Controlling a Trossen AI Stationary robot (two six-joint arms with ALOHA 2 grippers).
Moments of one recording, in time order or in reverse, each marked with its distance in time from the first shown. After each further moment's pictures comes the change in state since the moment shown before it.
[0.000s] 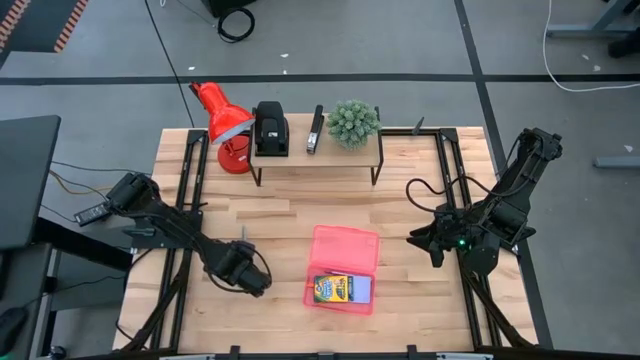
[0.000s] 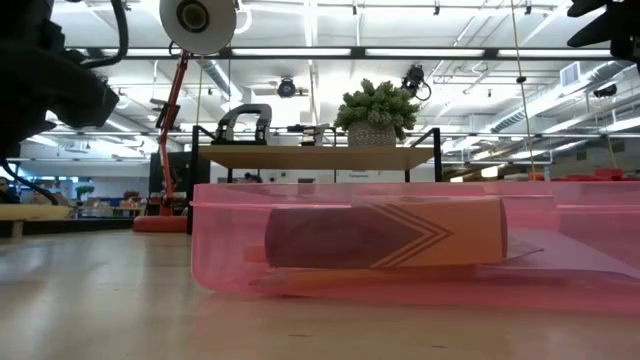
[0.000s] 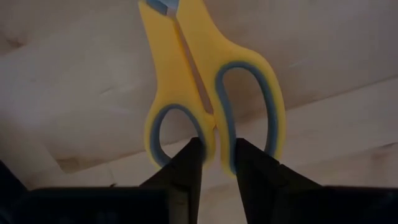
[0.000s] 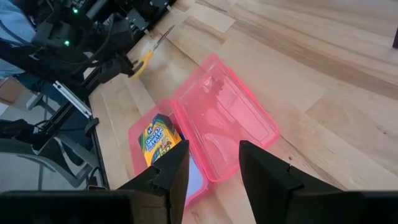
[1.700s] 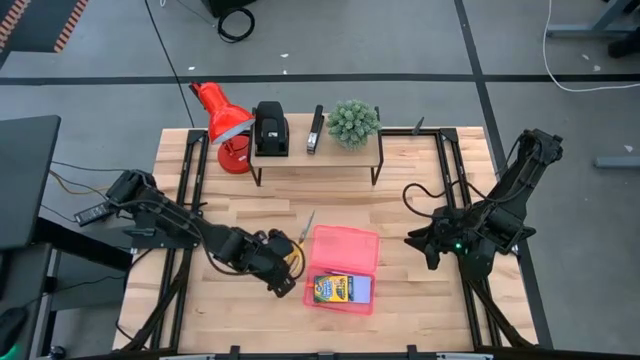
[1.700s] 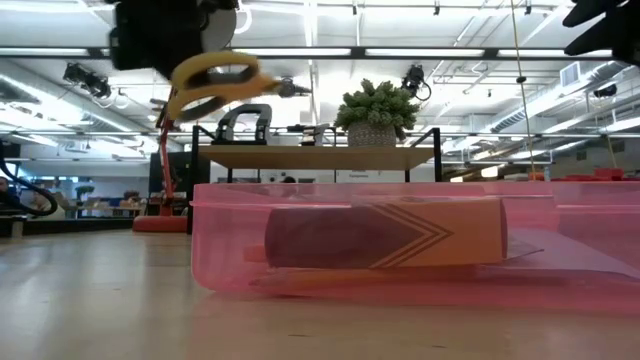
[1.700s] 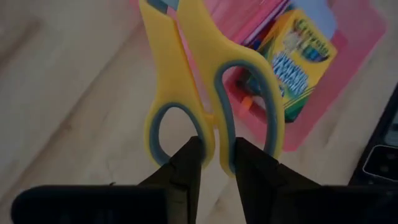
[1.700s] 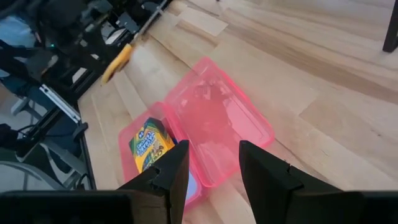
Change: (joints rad) left arm 0.108 -0.023 0.265 0.135 -0.327 0.750; right arm 0.000 0.060 0.000 0.000 0.030 0.038
